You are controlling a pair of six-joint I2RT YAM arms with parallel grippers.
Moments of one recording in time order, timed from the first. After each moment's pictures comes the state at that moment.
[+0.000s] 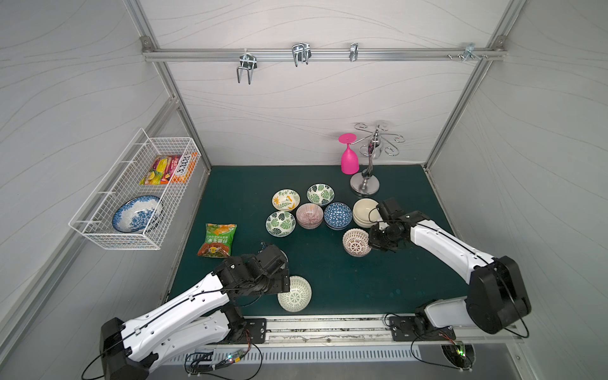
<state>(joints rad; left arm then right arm) -0.89 0.84 0.71 -1.10 -0.03 -0.96 0.42 1.39 0.94 -0.81 -0.19 0.65</state>
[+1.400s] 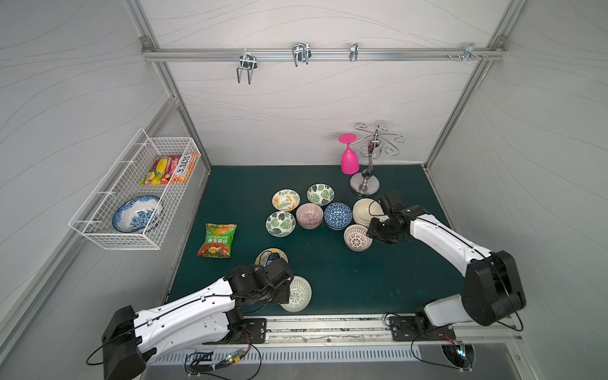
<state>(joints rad) -0.99 0.86 0.55 -0.94 -0.02 -0.97 0.41 1.41 1.00 -0.77 -0.15 0.58</state>
